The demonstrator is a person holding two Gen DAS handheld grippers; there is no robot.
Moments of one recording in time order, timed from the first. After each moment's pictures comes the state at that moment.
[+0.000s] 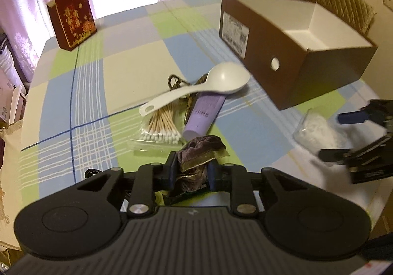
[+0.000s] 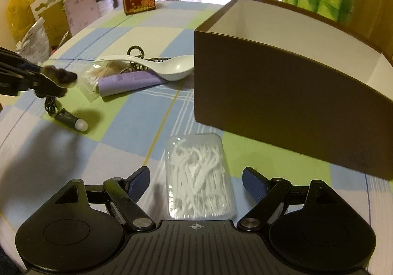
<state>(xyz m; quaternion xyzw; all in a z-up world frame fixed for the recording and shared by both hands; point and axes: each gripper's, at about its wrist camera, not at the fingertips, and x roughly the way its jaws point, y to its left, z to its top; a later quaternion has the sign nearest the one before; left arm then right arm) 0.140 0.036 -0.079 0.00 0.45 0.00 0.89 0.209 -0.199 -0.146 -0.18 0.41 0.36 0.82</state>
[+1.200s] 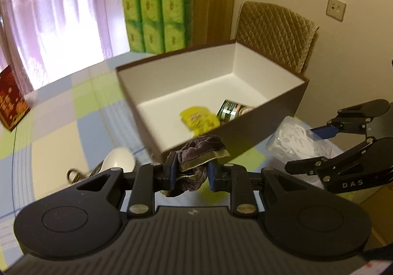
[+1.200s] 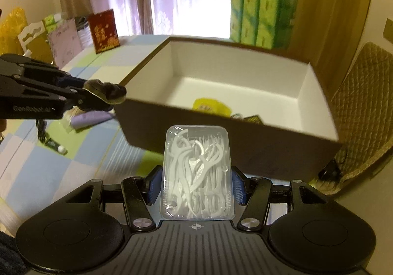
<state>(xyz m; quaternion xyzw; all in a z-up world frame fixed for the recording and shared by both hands) 0.200 -0.117 -0.021 0.04 0.36 -0.11 0.92 0.247 -0.327 -0.040 -0.14 0.38 0.34 0.85</state>
